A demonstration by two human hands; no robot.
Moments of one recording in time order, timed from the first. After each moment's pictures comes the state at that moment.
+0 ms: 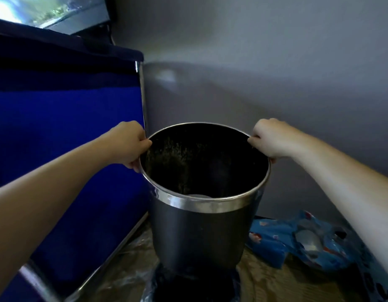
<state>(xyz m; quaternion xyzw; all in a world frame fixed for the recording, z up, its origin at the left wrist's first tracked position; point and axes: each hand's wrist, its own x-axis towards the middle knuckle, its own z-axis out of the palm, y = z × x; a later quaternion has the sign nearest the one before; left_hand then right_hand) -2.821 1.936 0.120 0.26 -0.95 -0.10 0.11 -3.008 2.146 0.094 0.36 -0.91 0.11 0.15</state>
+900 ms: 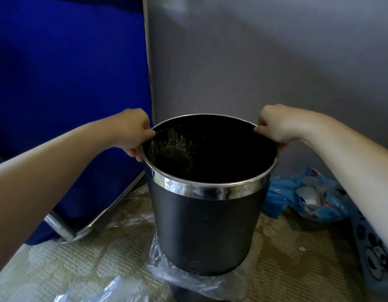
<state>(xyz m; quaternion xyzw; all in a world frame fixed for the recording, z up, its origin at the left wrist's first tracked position) -2.799 1.915 0.033 0.29 -0.94 -0.19 0.01 -2.980 2.118 0.024 0.37 -0.93 0.06 0.00</state>
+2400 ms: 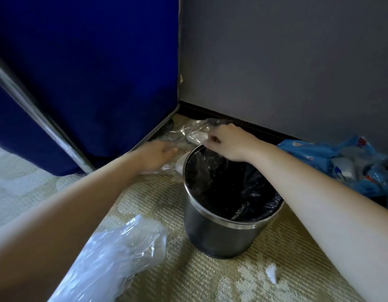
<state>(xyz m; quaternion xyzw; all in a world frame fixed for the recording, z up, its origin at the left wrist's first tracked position) -2.763 1.881 -0.154 0.32 -0.90 -0.29 -0.04 -2.905 2.015 -0.127 0.52 -0.84 0.11 -0.13</state>
